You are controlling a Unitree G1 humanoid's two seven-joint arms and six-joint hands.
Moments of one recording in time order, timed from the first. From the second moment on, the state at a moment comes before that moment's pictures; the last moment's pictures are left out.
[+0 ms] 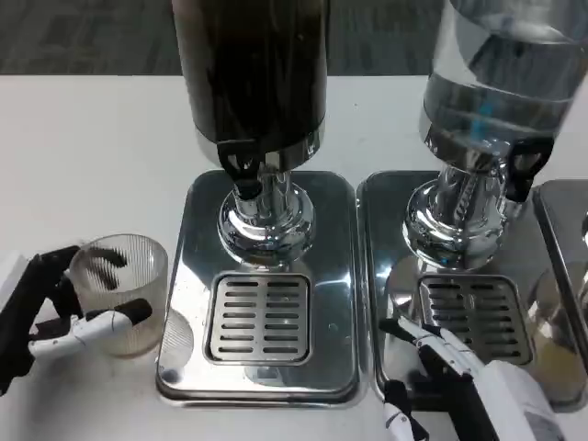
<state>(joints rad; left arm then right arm) -0.23 0.64 -0.10 1.13 0.39 -0.98 0.26 0.70 -0.21 0.32 -0.47 -0.79 -0.10 -0.17</state>
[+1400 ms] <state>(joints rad) -0.21 0.57 -0.02 1.00 0.36 -1.06 0.19 0.72 -0.21 0.33 -0.47 -0.78 -0.11 -0.17</state>
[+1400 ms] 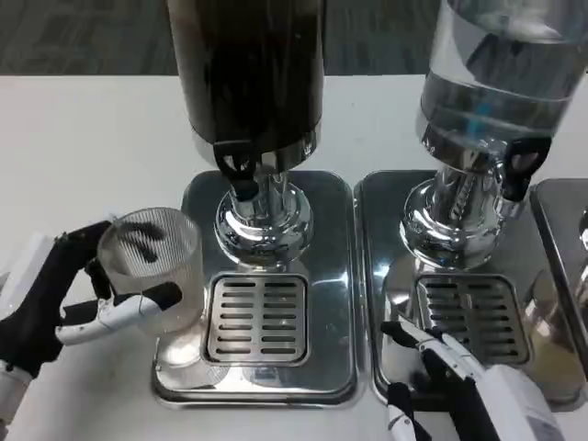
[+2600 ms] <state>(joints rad) -0.31 0.50 -0.13 1.07 0.41 -1.03 0.19 0.75 -0.19 0.34 -0.47 -0.78 -0.11 -0.19</state>
